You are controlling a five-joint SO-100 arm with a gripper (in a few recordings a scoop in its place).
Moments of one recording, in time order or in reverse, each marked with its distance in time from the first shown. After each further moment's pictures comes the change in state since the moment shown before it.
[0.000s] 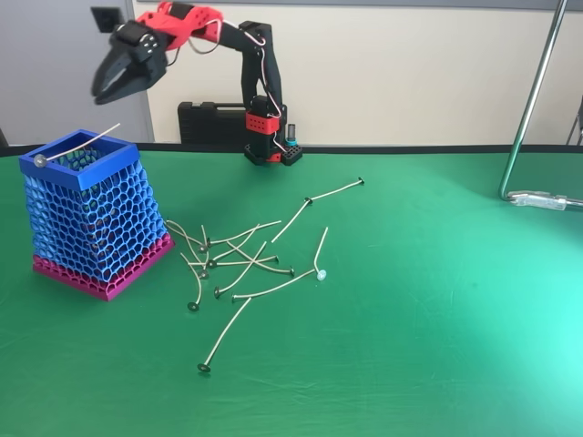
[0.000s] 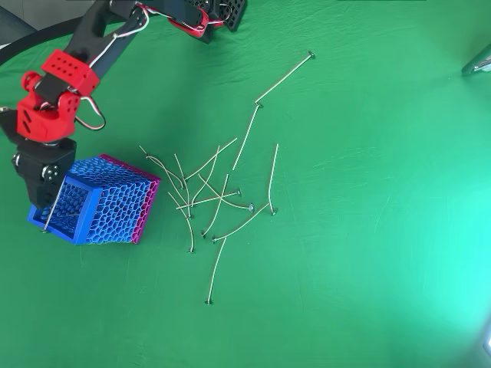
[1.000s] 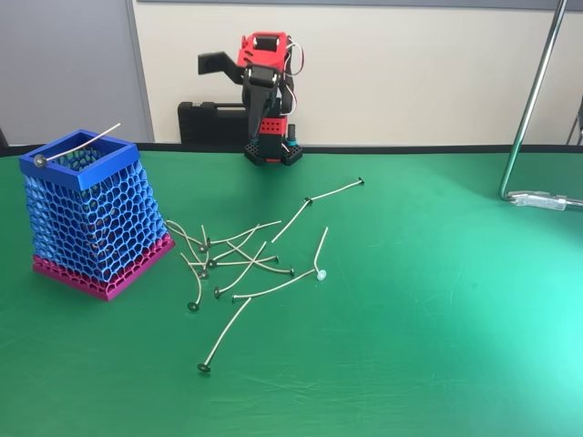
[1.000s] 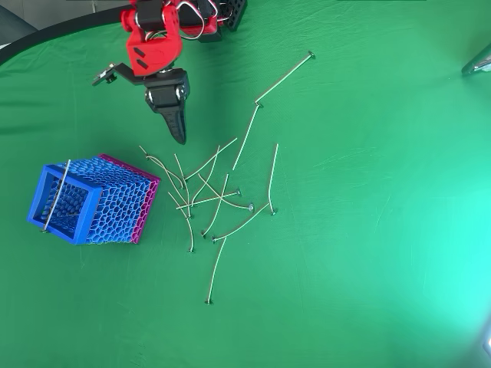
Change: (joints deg) arm -26.3 66.0 82.6 -11.2 -0.2
